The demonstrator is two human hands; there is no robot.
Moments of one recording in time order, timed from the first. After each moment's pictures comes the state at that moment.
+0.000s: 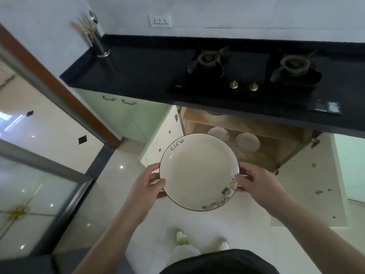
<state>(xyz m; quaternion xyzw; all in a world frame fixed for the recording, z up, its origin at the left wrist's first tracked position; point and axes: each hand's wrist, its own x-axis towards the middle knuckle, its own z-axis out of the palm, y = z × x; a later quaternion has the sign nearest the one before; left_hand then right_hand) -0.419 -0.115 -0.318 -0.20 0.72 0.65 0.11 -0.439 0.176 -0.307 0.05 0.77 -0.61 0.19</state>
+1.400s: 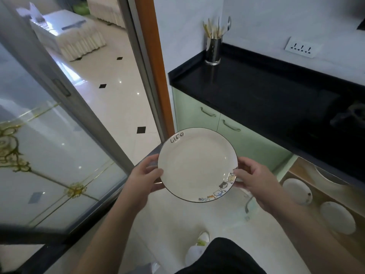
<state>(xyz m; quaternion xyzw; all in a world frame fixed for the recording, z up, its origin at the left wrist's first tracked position) -0.509 -0.556 -0.300 -0.30 0.62 0.72 -0.03 -0.632 -0.296 -0.314 -0.04 0.68 -0.68 0.27</state>
